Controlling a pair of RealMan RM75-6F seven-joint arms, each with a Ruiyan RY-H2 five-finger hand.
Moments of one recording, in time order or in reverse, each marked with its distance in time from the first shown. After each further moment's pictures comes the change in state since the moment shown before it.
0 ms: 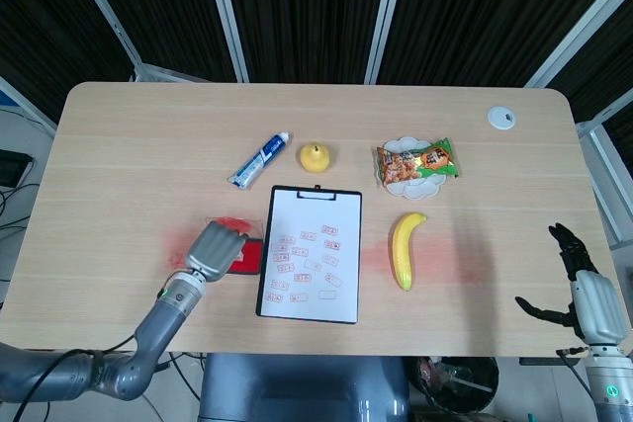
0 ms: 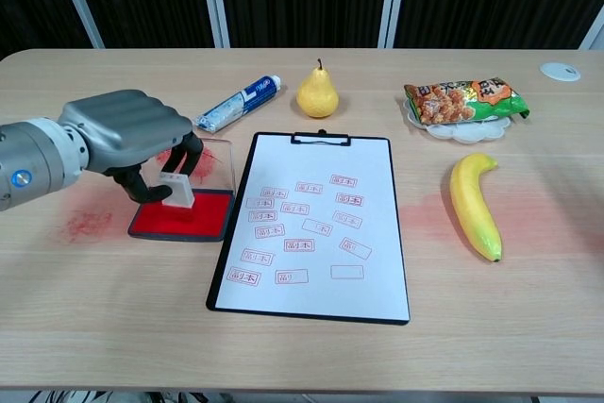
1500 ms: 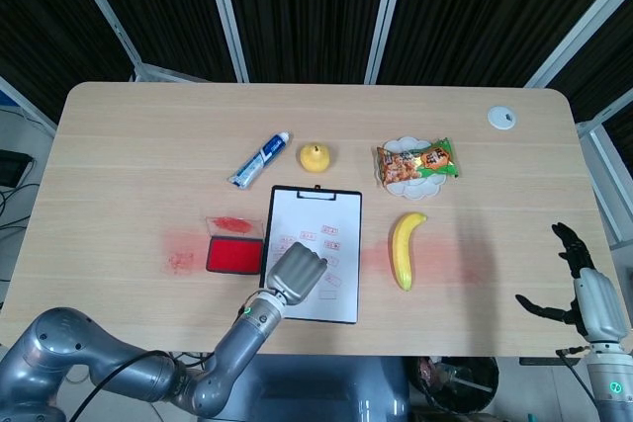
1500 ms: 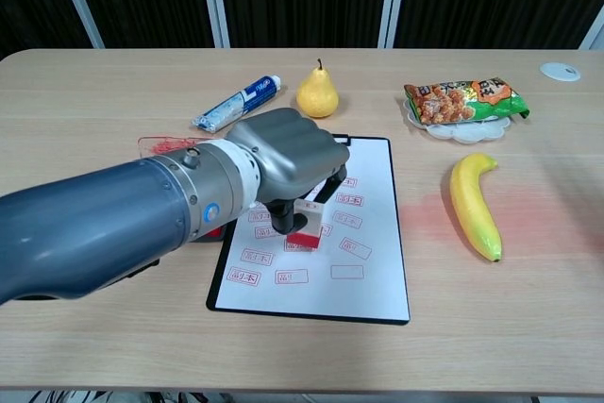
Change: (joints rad) left arm -0.270 -0.303 -0.110 -0.019 -0.282 0.082 0.319; right arm 0.005 0.022 0.013 -0.030 0.040 -0.042 0.071
